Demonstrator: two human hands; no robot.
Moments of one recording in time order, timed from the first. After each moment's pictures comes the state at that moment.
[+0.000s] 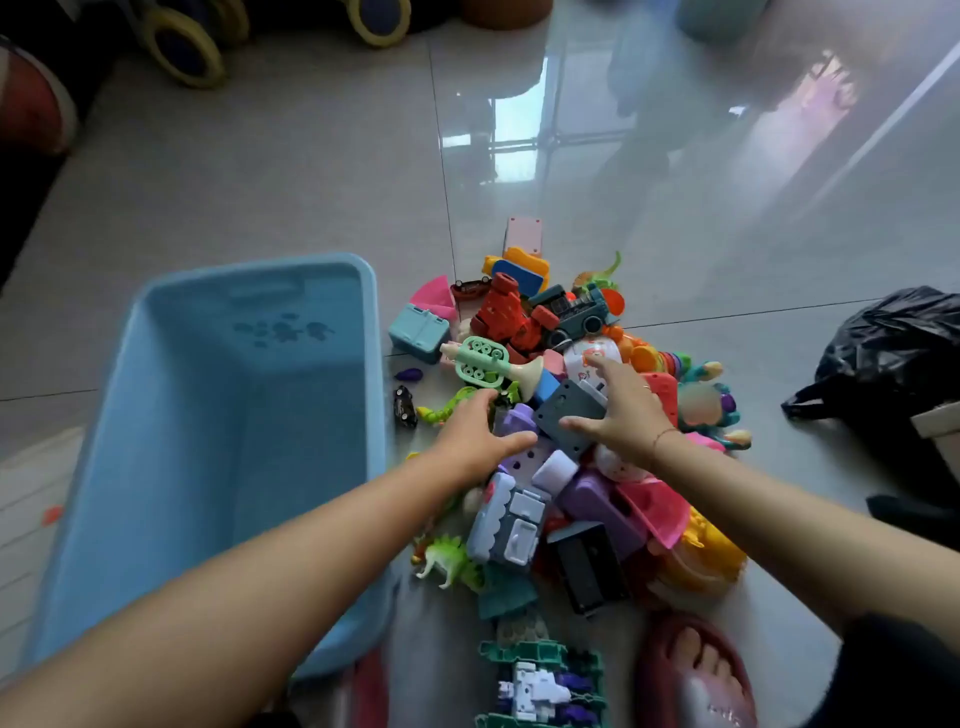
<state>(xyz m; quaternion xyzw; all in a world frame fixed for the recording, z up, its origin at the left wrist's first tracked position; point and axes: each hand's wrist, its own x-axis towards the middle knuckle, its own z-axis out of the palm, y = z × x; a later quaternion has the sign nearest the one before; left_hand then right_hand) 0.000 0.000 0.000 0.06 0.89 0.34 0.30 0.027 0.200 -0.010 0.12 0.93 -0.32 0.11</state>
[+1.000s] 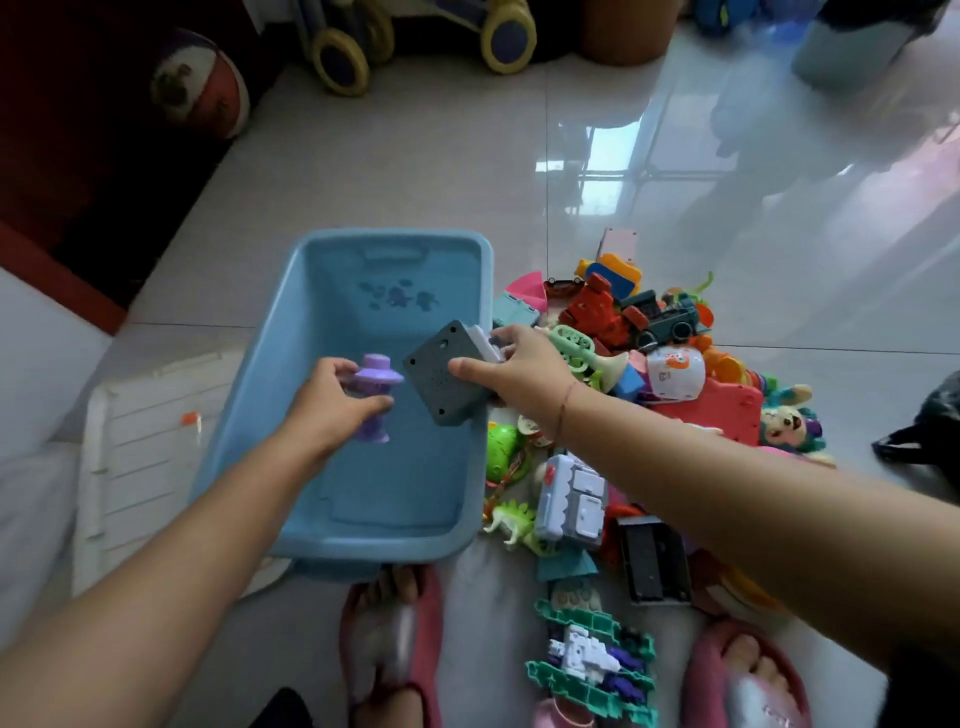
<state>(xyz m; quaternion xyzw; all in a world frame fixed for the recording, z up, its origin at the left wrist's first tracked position) 0.041 -0.198 0.069 -0.21 0.85 0.48 0.07 0.028 0.005 0.090 0.09 0.80 -0.57 0.17</state>
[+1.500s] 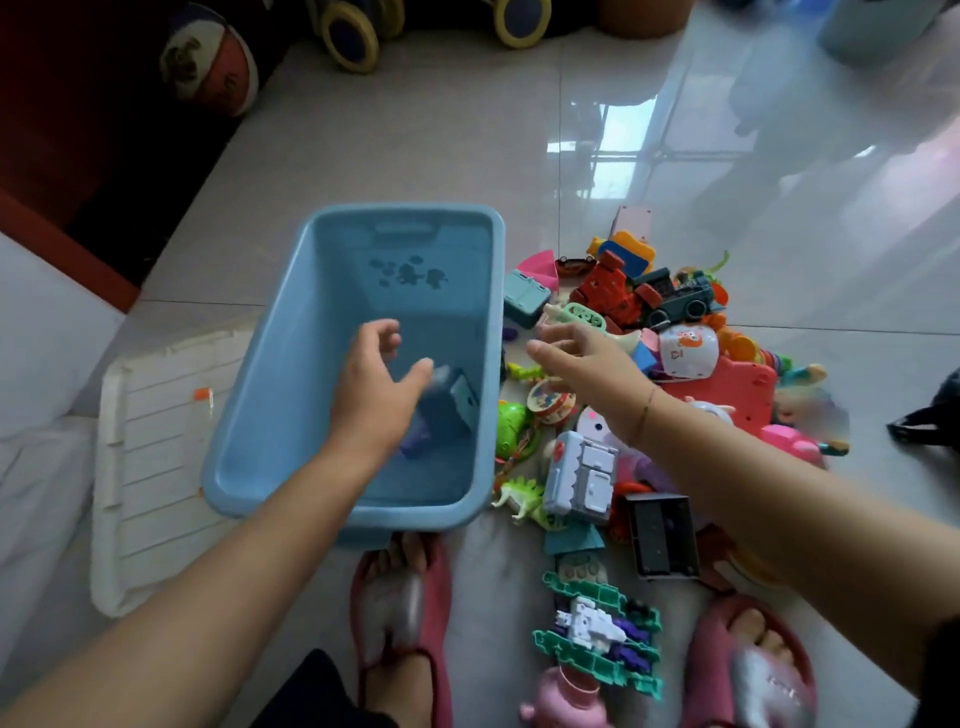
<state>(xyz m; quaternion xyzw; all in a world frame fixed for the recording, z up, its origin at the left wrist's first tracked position) 0.064 -0.180 0.093 -0.12 0.90 0.41 -0.09 0.032 0.032 0.079 0.04 0.78 -0.60 0.15</state>
